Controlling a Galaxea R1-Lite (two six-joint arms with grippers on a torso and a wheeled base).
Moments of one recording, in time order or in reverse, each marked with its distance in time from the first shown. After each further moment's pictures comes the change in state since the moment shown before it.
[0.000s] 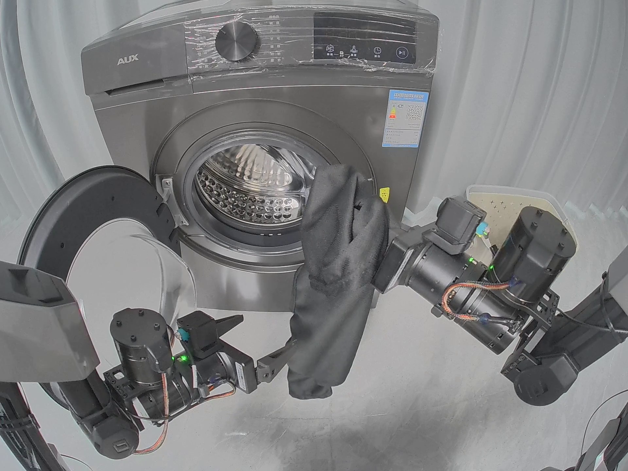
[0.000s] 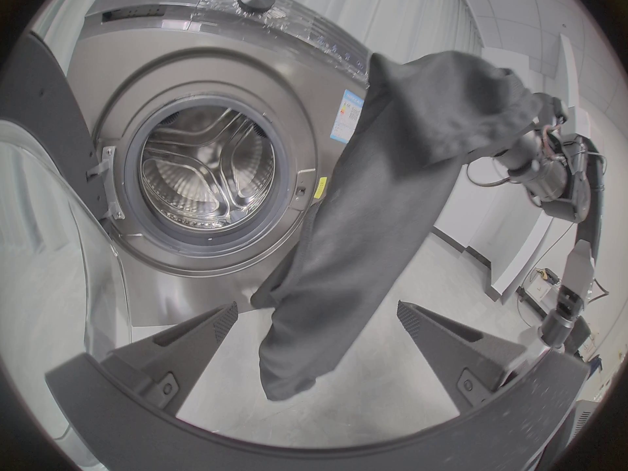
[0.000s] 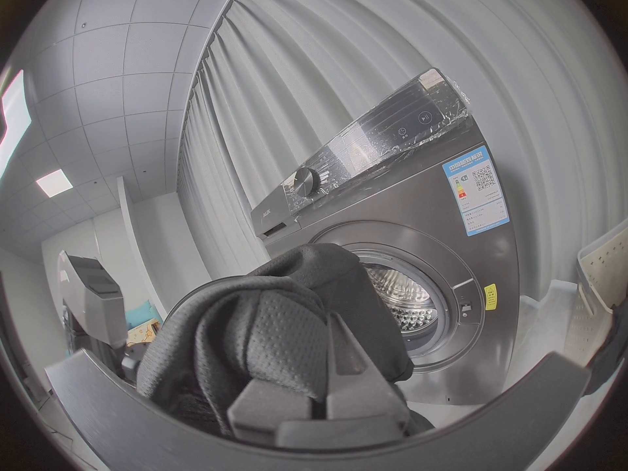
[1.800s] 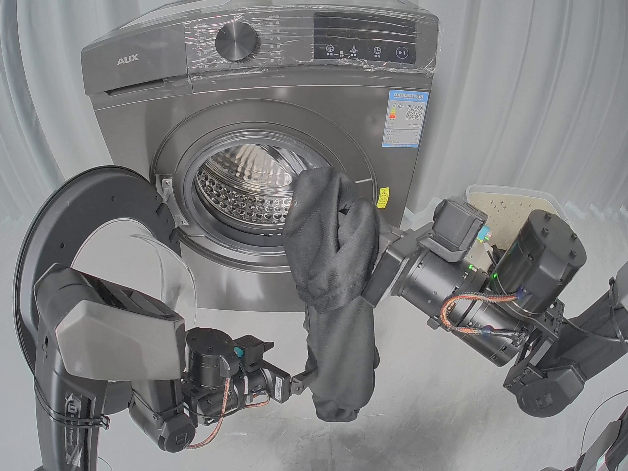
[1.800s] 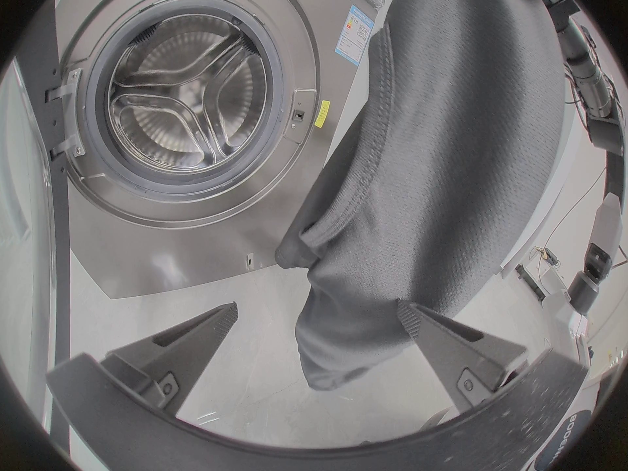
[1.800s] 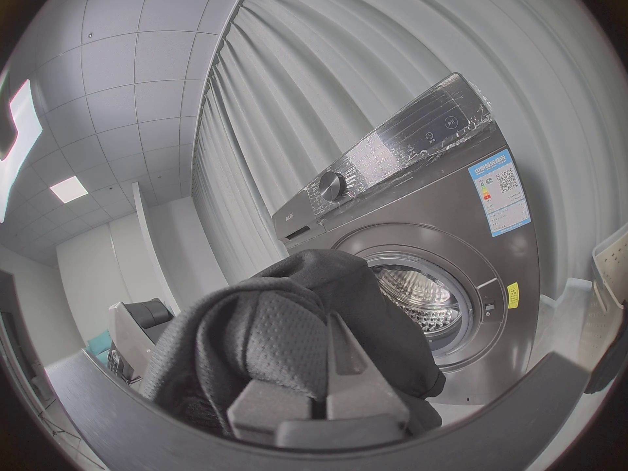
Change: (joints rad) left arm -0.002 0.371 -0.209 -0.003 -0.029 0.020; right arm 0.068 -0.031 0.007 -0.005 0.006 0.003
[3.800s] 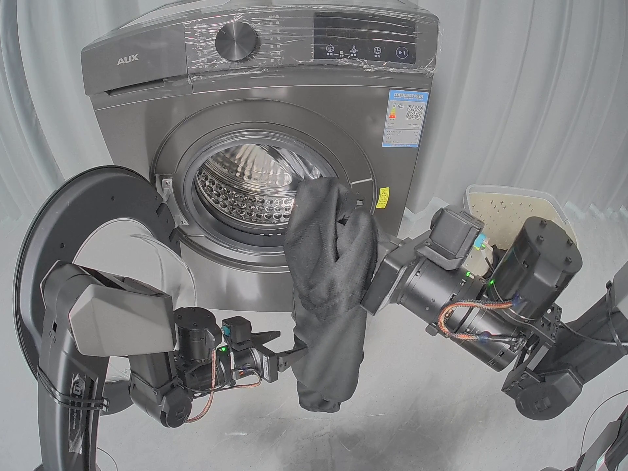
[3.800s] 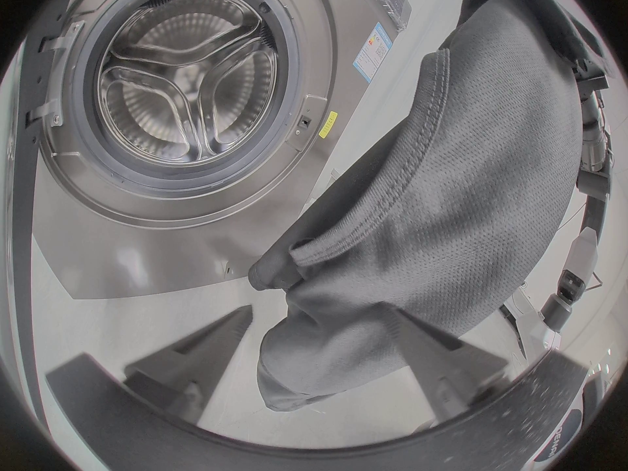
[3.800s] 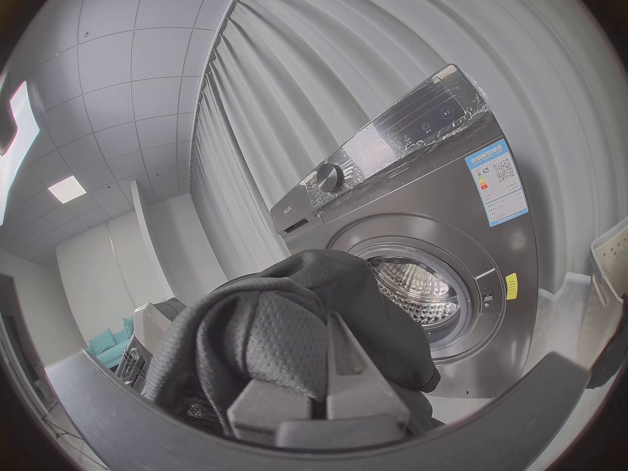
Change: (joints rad) left arm 0.145 0.074 -0.130 0.000 -0.291 -0.057; right arm 0.000 0.008 0.019 -0.001 -0.001 0.008
